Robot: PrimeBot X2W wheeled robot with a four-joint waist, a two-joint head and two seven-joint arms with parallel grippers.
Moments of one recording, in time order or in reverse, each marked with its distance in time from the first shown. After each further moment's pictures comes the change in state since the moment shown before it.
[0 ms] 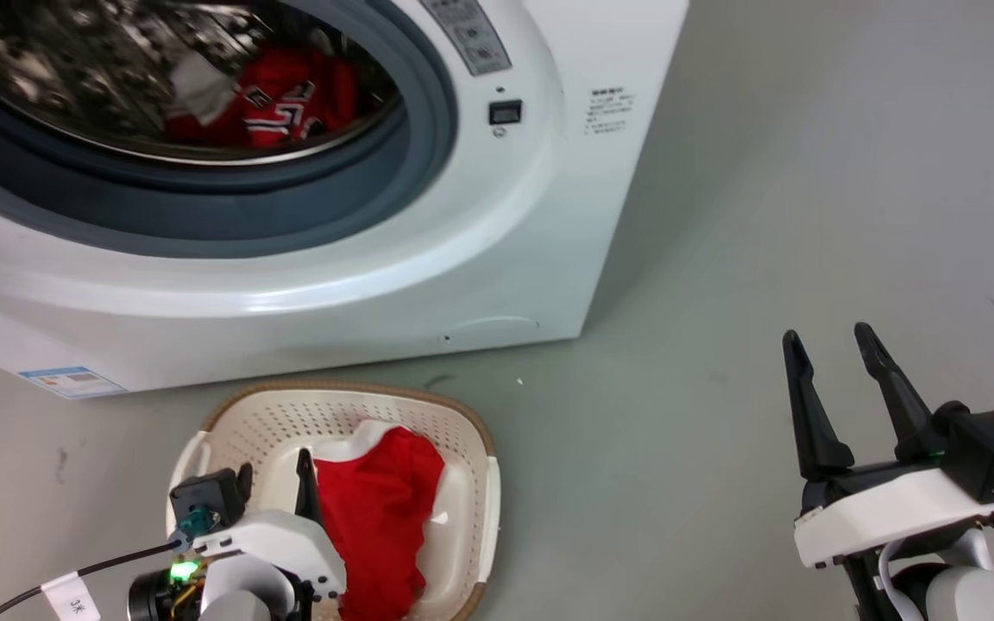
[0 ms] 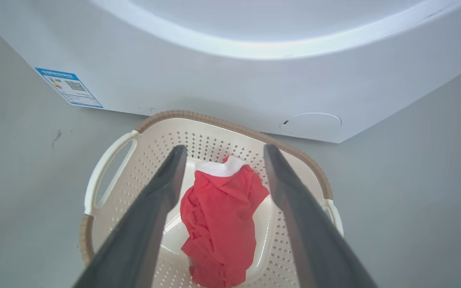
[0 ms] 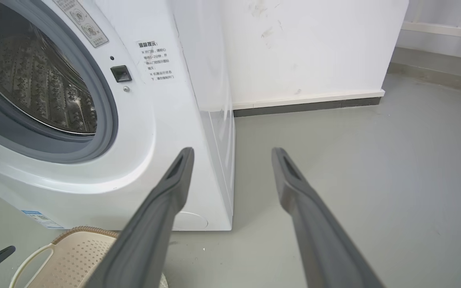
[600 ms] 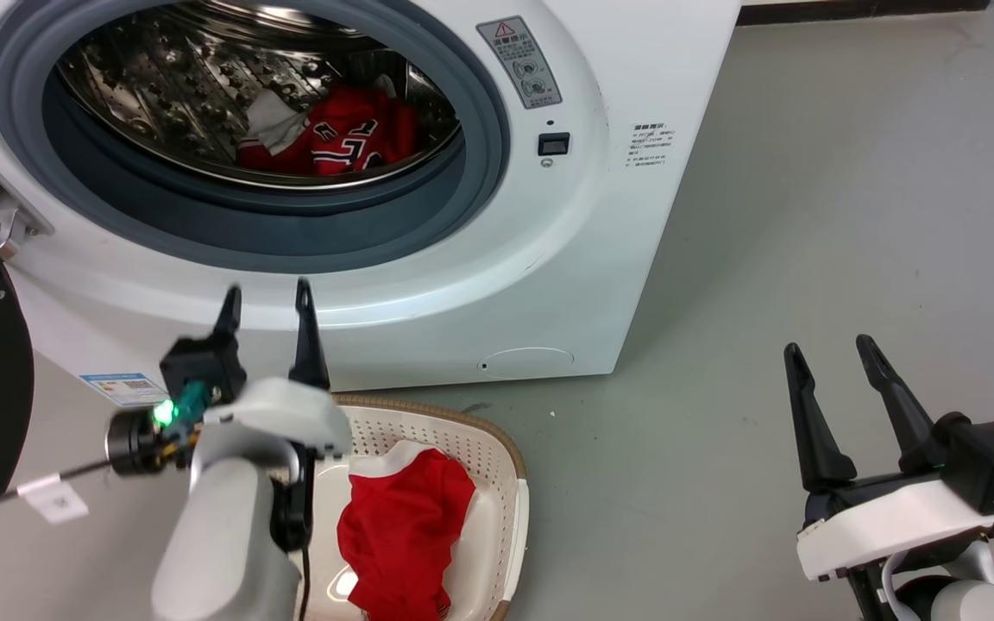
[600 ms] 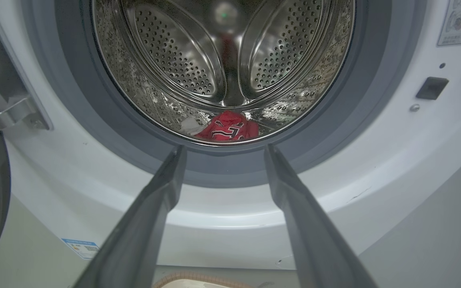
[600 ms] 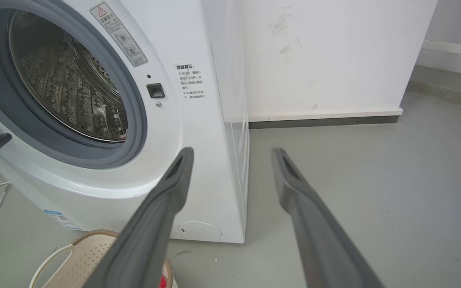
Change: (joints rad) left arm -0.098 -0.002 -0.027 -0.289 0.124 0.033 0.000; right arm 0.039 0.000 -0.005 -0.041 -0.016 0.000 0.030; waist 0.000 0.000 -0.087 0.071
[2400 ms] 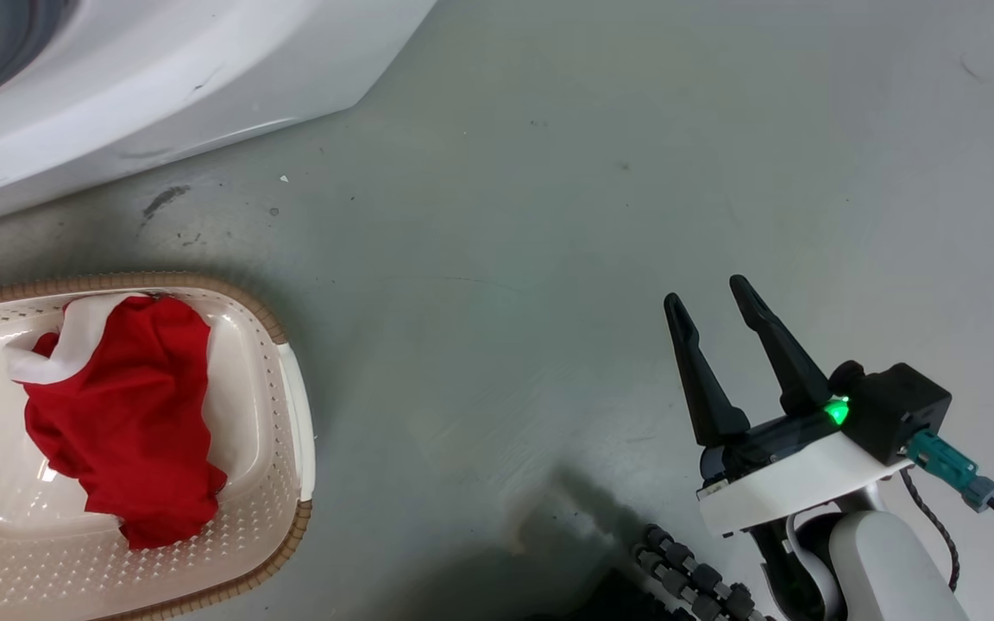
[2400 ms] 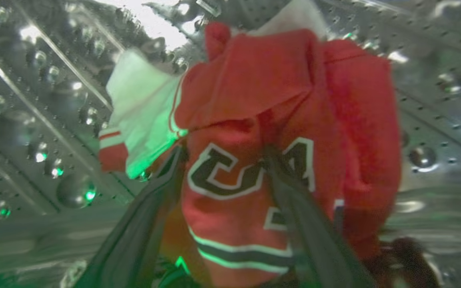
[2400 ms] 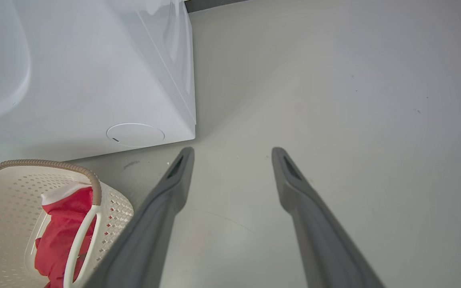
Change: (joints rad) left arm -1.114 0.533 -0.108 0.579 0.119 -0.076 0.673; right arm -0.180 0.000 0.208 0.158 0.128 0.000 -0.145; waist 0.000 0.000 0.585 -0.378
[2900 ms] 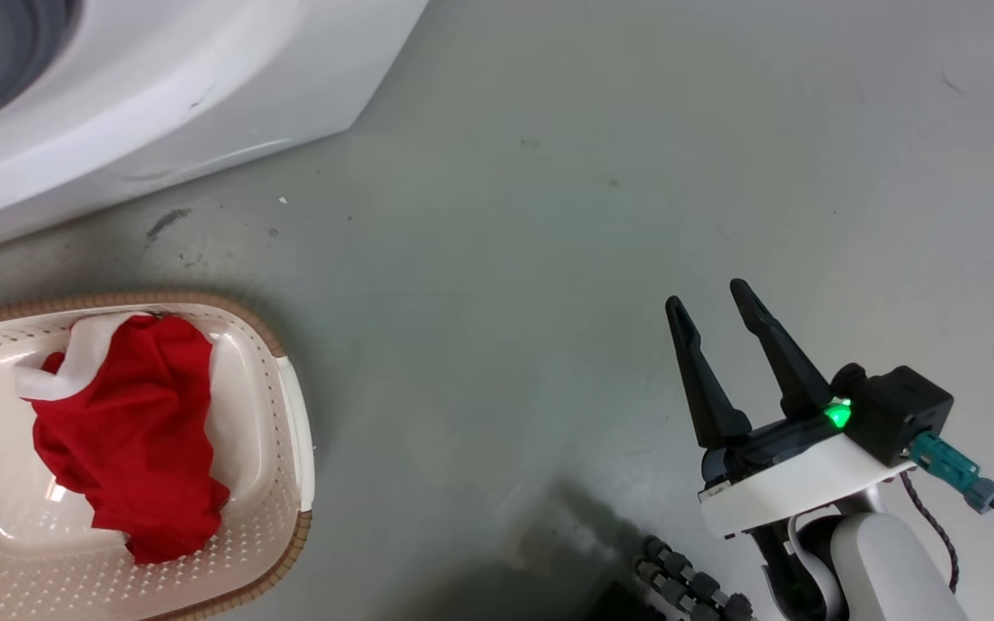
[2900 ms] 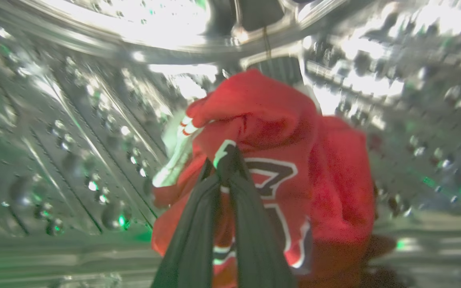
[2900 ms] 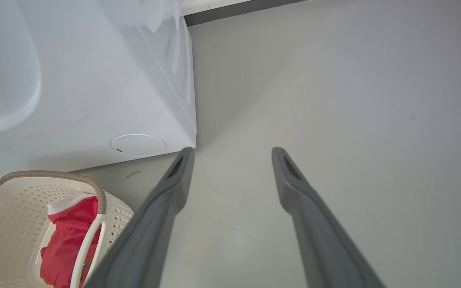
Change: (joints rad) left arm 0.100 0.027 0.013 -0.158 -0.020 0.089 -0.044; right arm 0.004 0.000 0.004 0.010 0.017 0.000 -0.007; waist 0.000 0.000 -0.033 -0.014
